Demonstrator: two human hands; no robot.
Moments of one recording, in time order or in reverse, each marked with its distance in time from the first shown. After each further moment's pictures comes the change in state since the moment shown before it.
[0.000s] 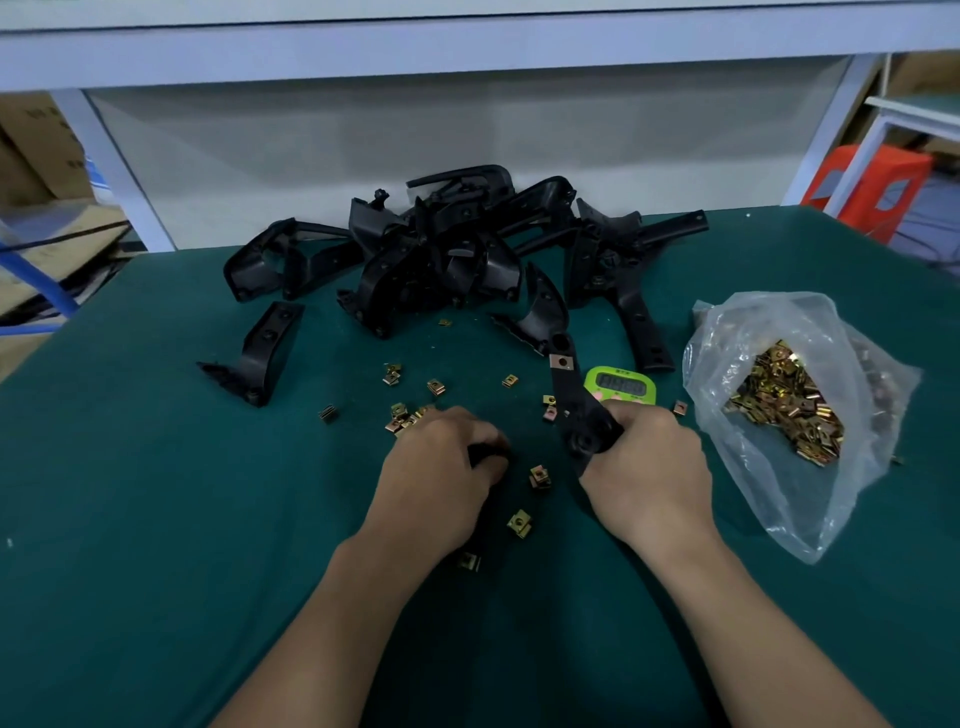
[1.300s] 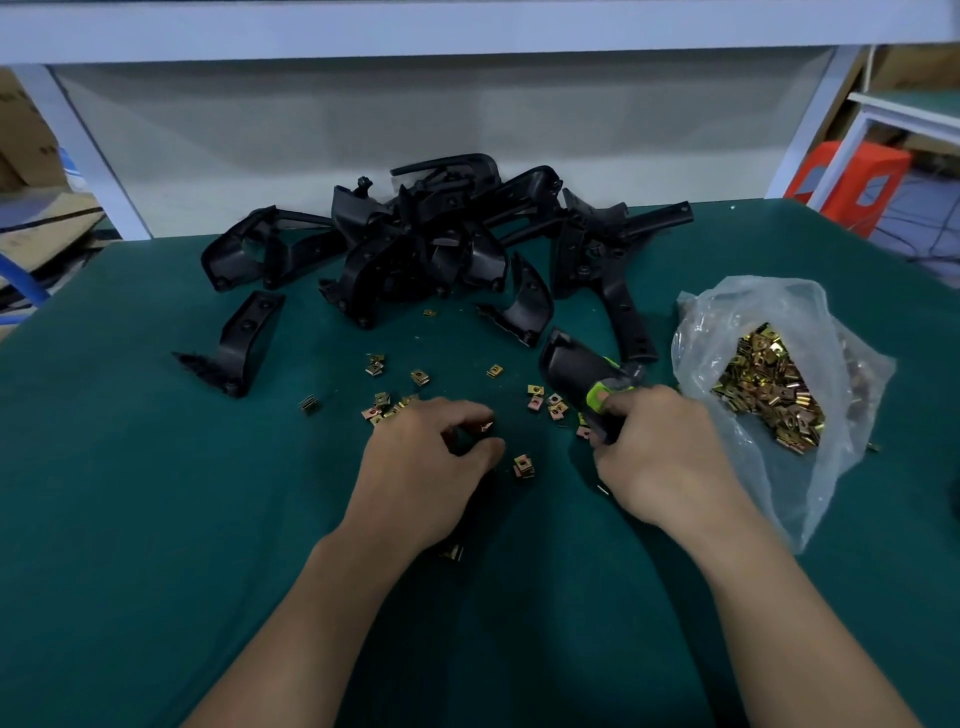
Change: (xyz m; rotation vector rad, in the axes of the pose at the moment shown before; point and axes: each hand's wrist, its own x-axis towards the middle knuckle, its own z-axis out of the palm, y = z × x) left_hand -0.004 0.000 0.001 -0.129 0.134 -0.011; right_hand 0.013 0.004 -0.028 -0.262 -0.131 -0.121
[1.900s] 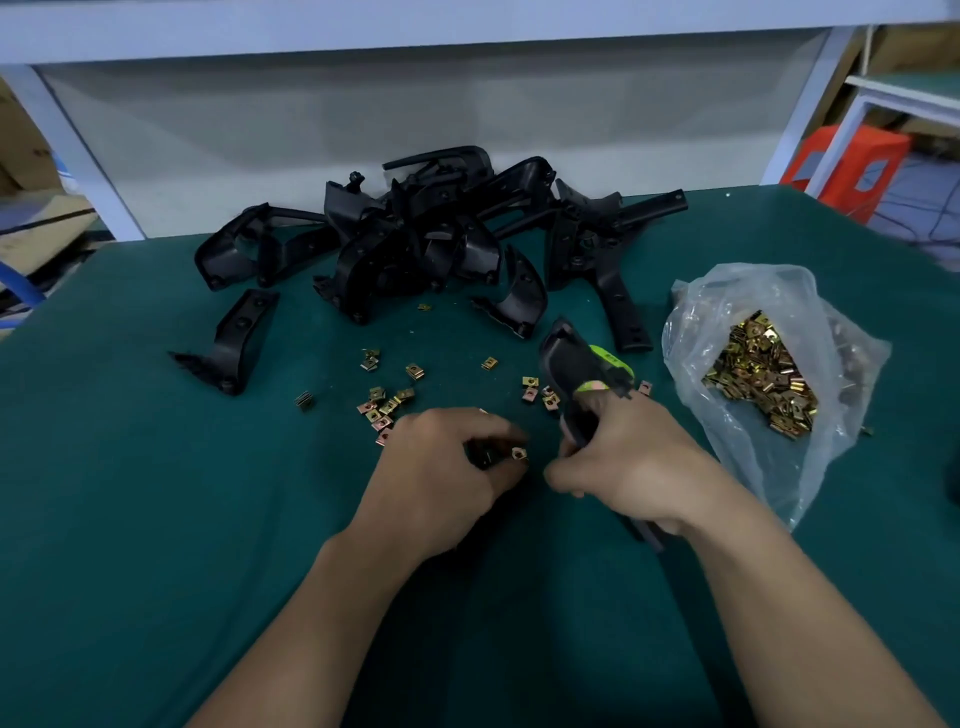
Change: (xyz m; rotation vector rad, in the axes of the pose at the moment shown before) left_hand -0.009 0.011 0.004 -0.035 -0.118 0.169; right_hand -0.011 -0.010 -0.006 0.264 -0.323 0.046
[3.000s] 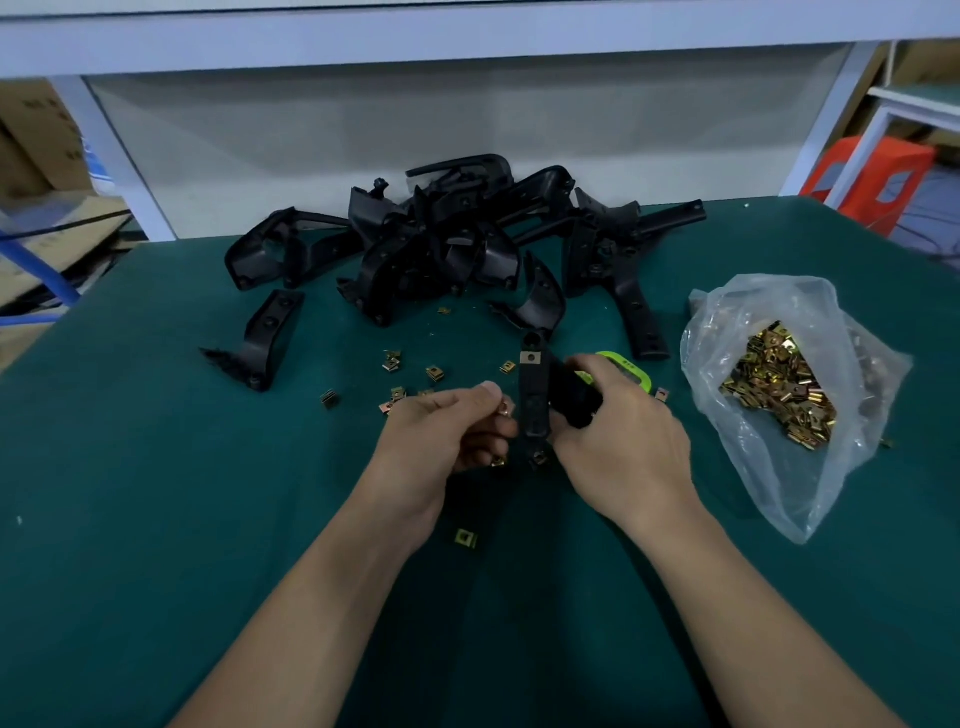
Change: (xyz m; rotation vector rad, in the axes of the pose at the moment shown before) left_hand 0.007 0.018 -0.018 -0.923 0.051 -0.517; right_hand 0.013 -0.004 0.032 -0.078 0.430 -0.180
